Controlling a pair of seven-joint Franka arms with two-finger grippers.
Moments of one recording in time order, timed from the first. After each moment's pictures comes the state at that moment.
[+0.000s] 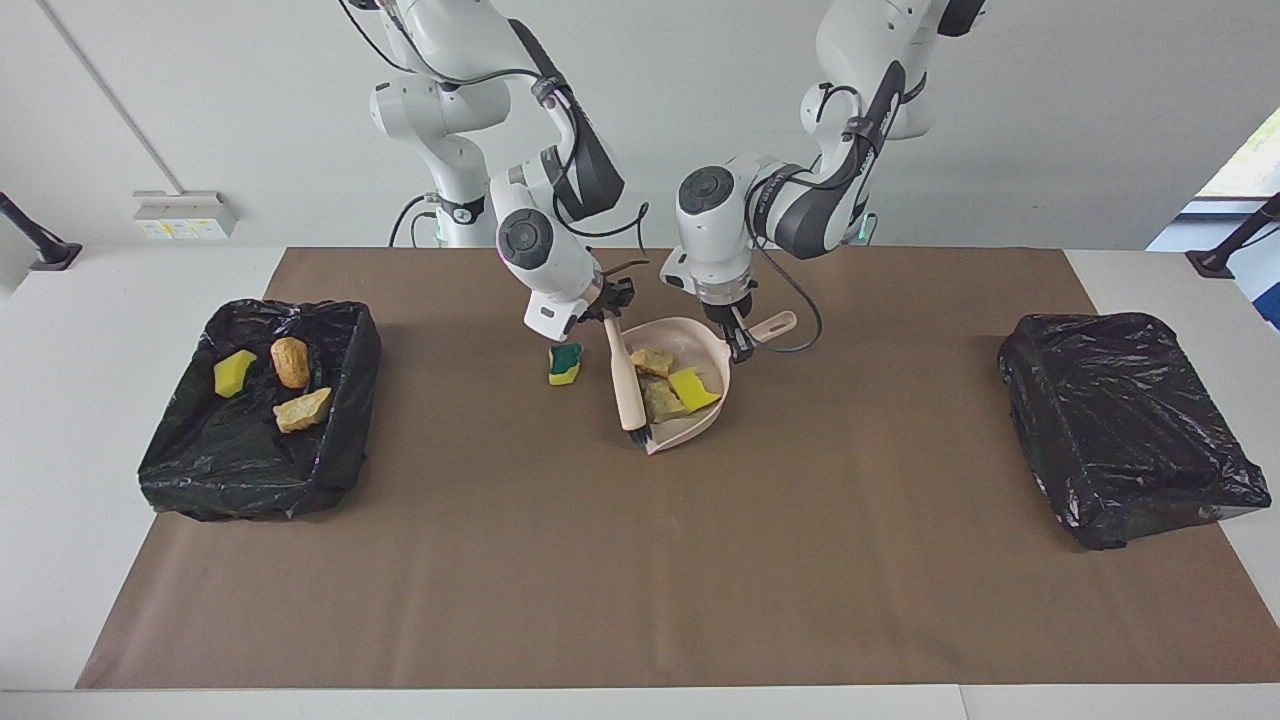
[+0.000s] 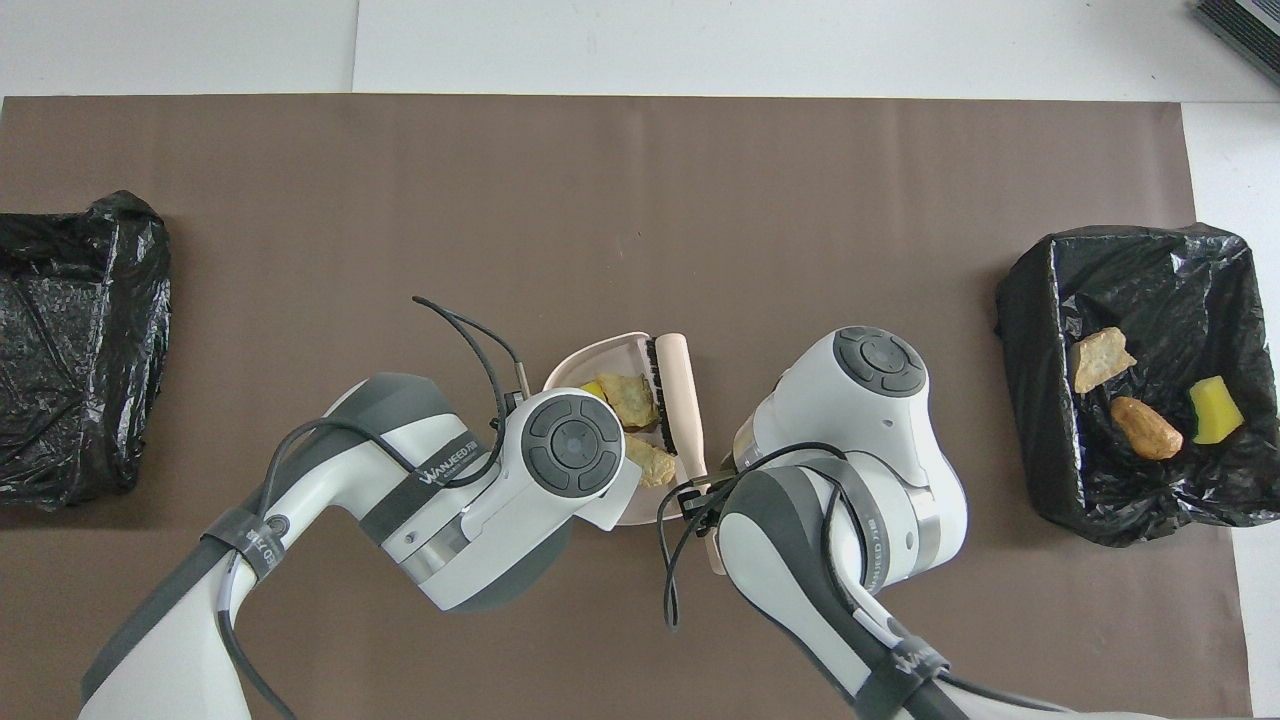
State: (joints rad) left arm -0.07 0.21 -0.66 -2.02 0.35 2.02 0.48; right arm 0.23 0.12 0.24 -2.10 0.41 1.93 0.06
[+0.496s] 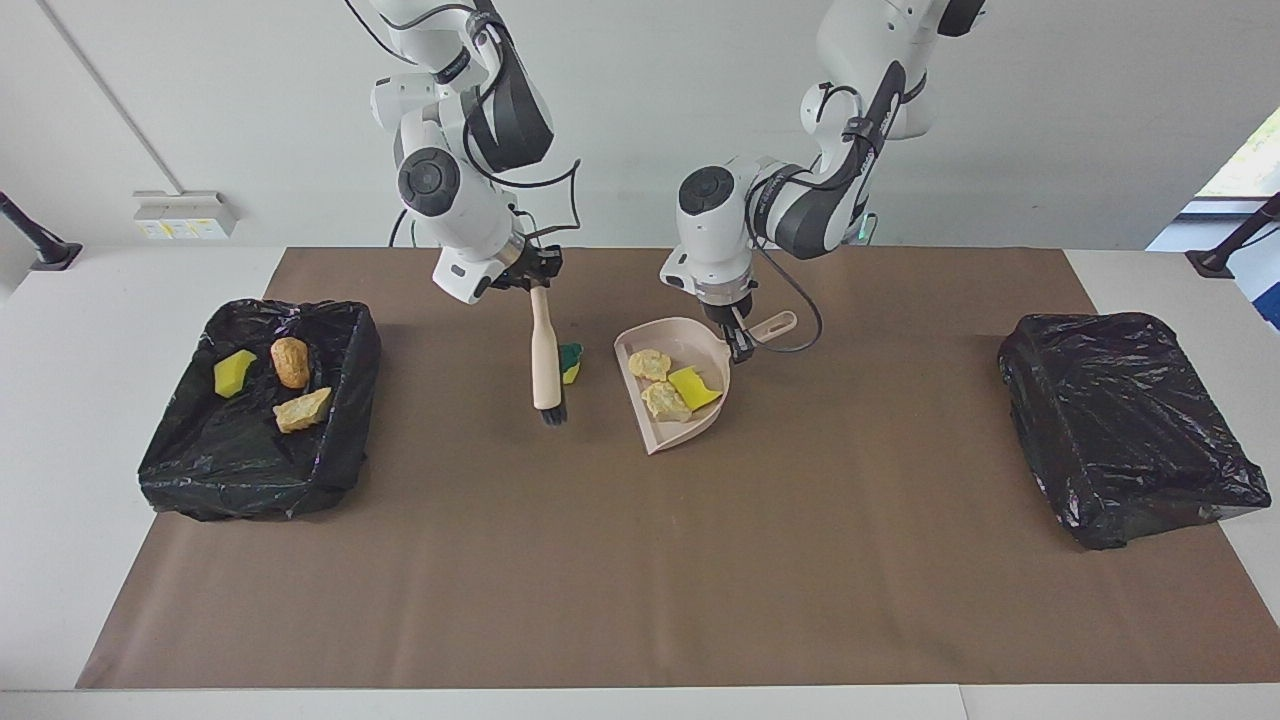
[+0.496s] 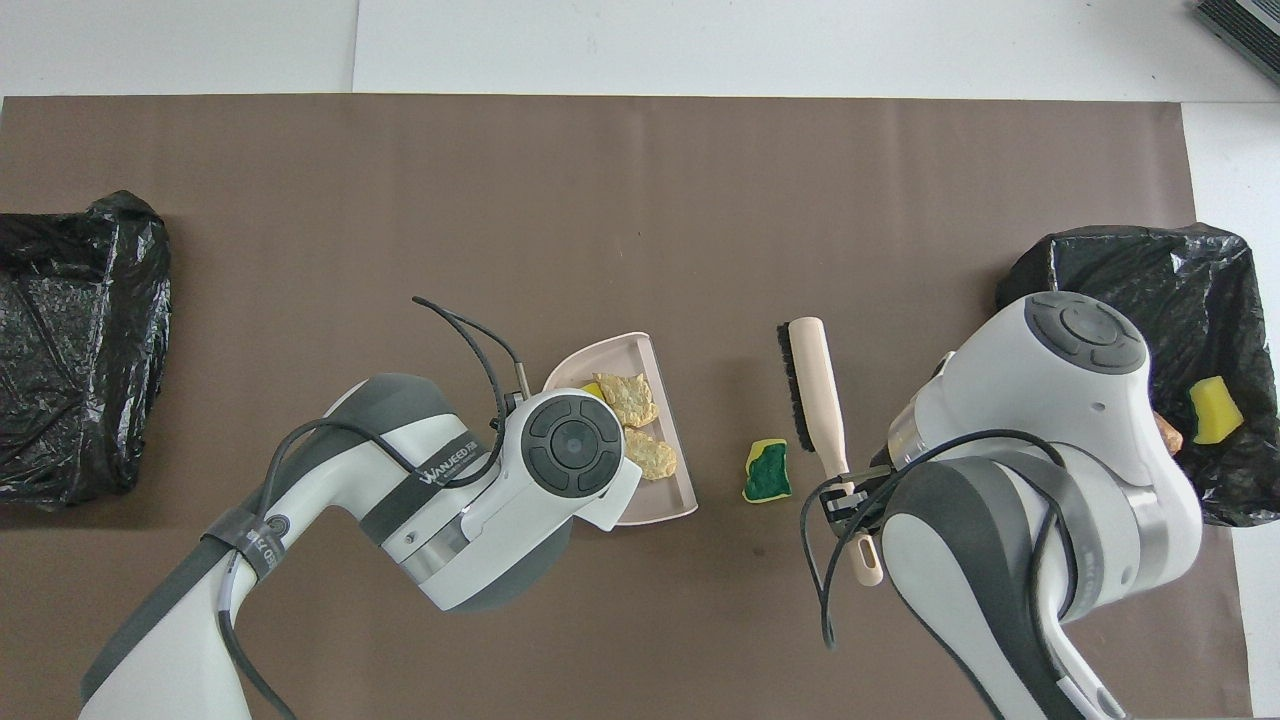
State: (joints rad) left arm -0.07 0.21 -0.66 -2.03 0.35 2.02 0.48; right arm 0.05 -0.09 0.22 -2.12 0.19 1.65 0.05
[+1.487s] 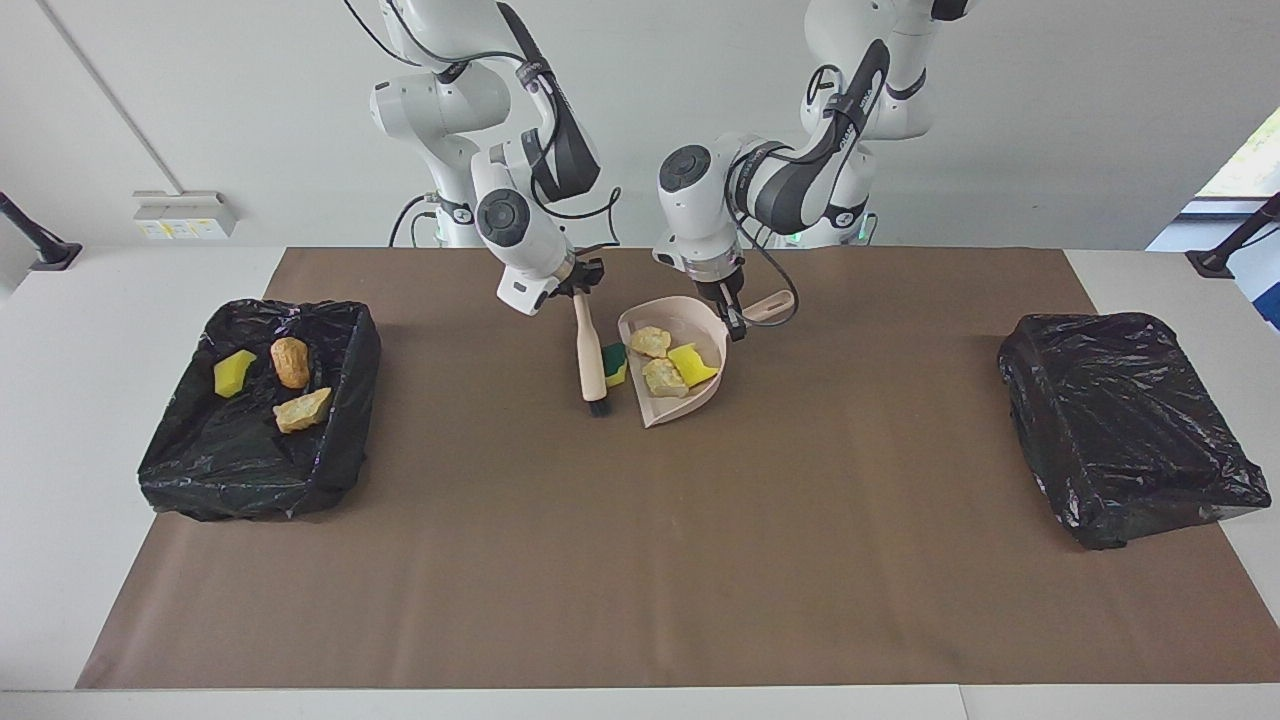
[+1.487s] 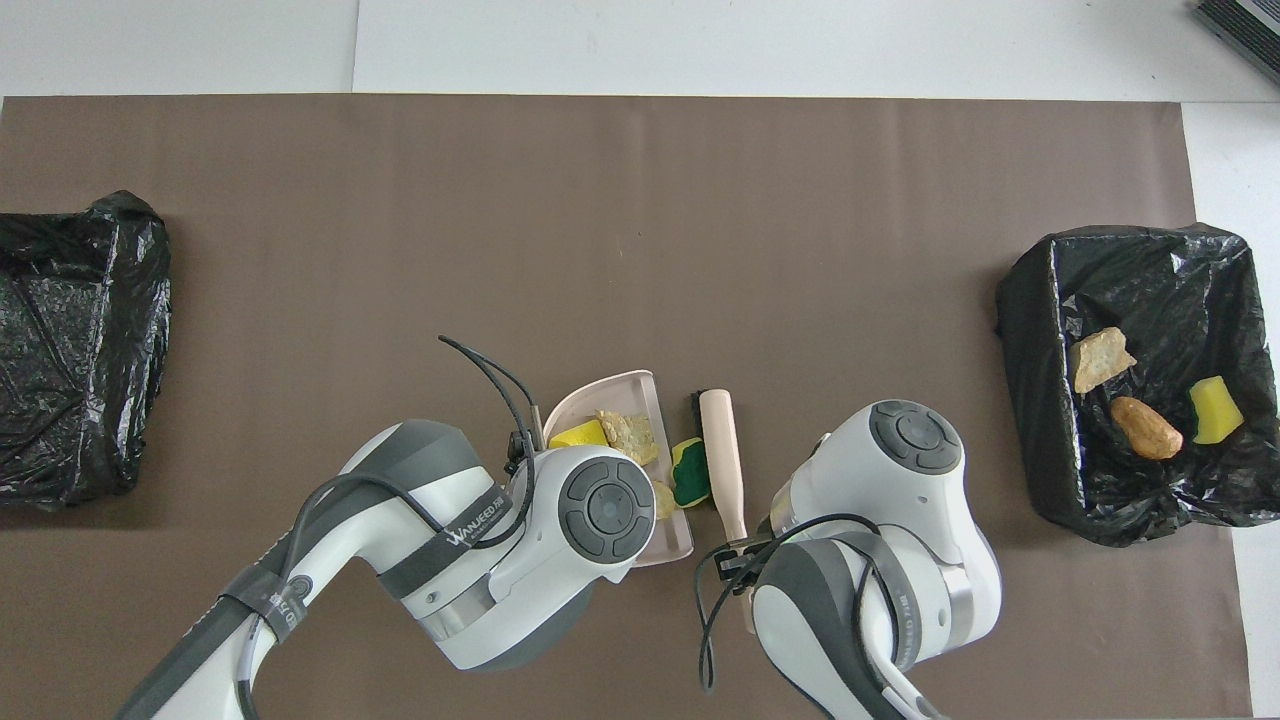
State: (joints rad) left arm -0.07 0.13 -0.72 -2.09 0.35 1.97 0.48; right arm 0.25 -0.01 0.24 -2.33 0.47 1.99 0.06
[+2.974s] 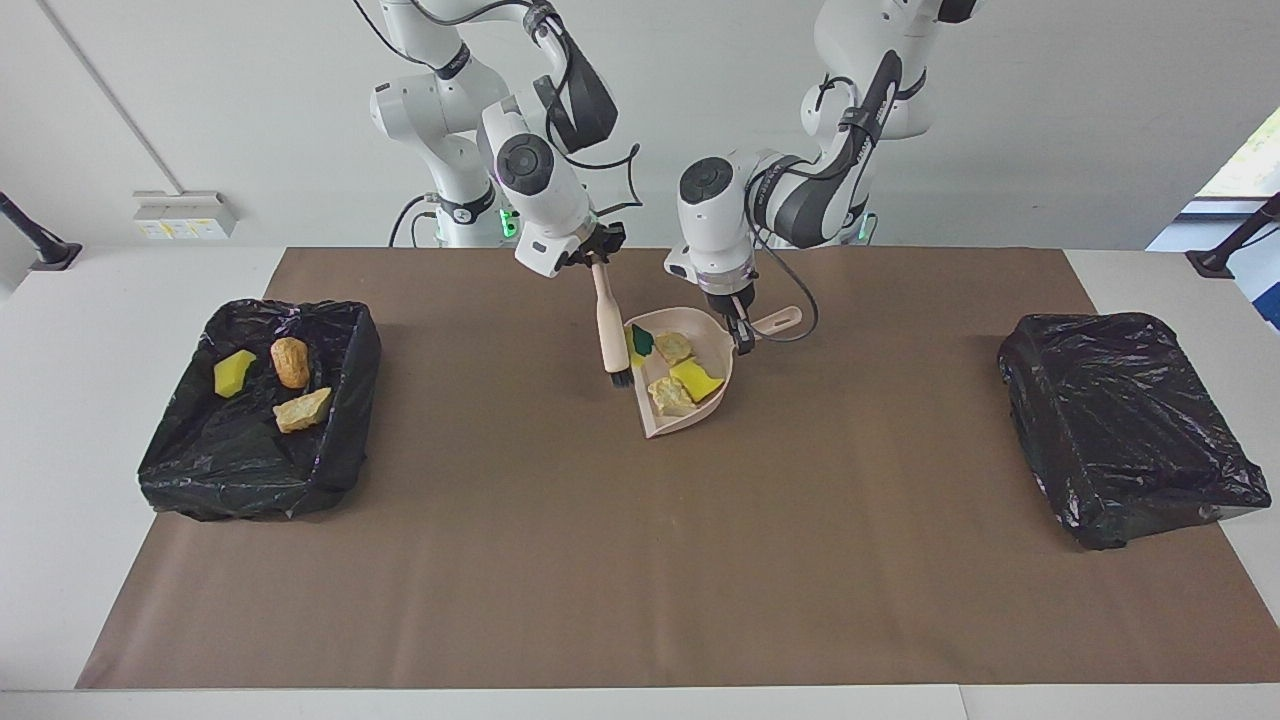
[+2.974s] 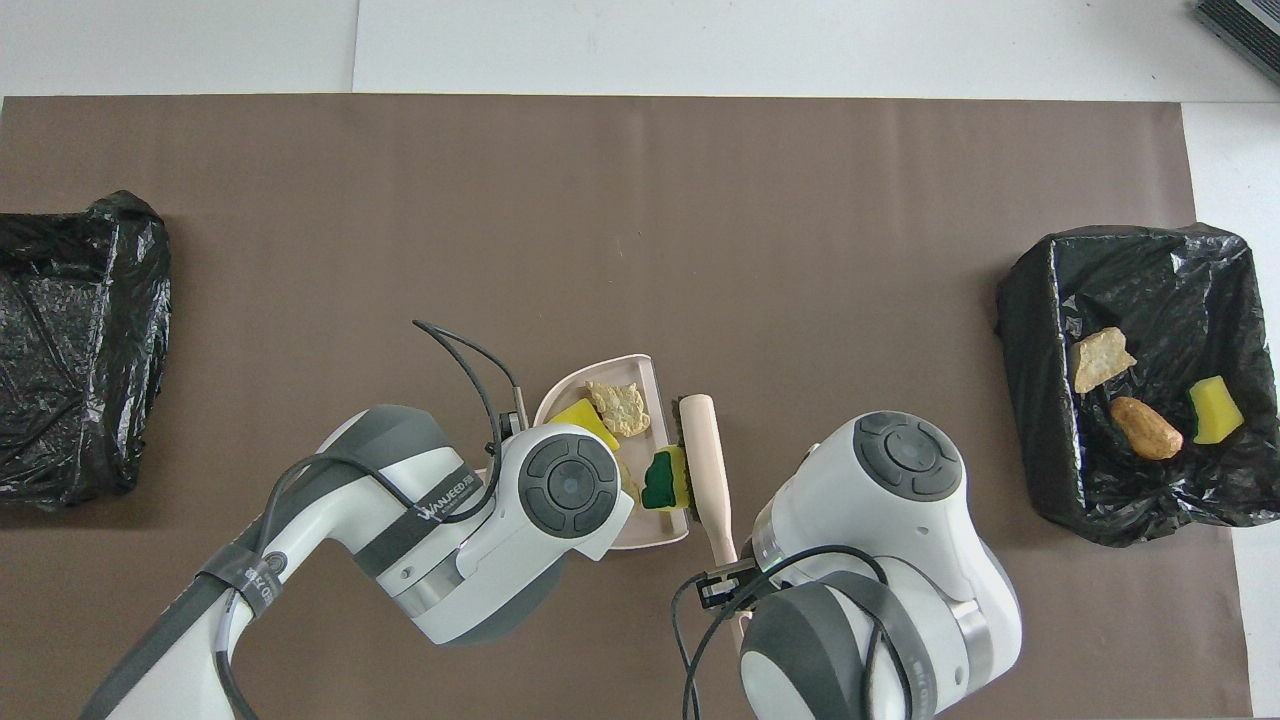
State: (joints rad) left arm -0.03 0.15 -0.70 -2.11 0.35 2.05 0.51; right arm 0.30 -0.10 0.24 -2.28 0.40 1.85 0.16
